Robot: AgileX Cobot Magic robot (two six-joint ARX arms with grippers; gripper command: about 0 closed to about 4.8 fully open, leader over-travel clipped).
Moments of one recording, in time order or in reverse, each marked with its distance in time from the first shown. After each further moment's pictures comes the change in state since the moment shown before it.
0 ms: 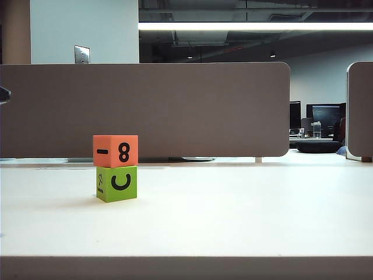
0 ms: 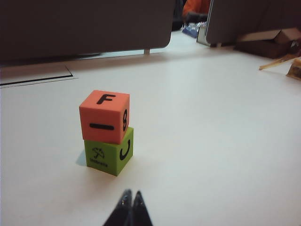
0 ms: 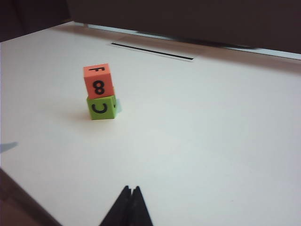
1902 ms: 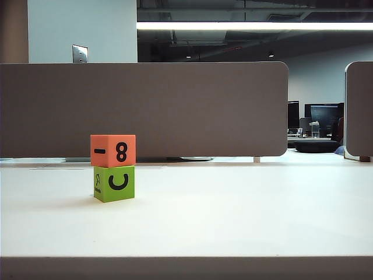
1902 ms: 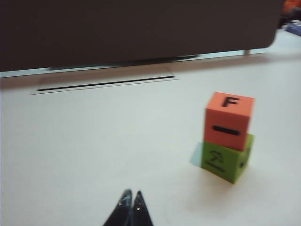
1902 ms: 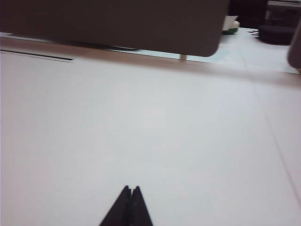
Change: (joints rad) left arm 0.355 0.006 -0.002 0.013 -0.014 0.089; right arm -0.601 -0.005 -0.261 0.325 -0.192 -0.129
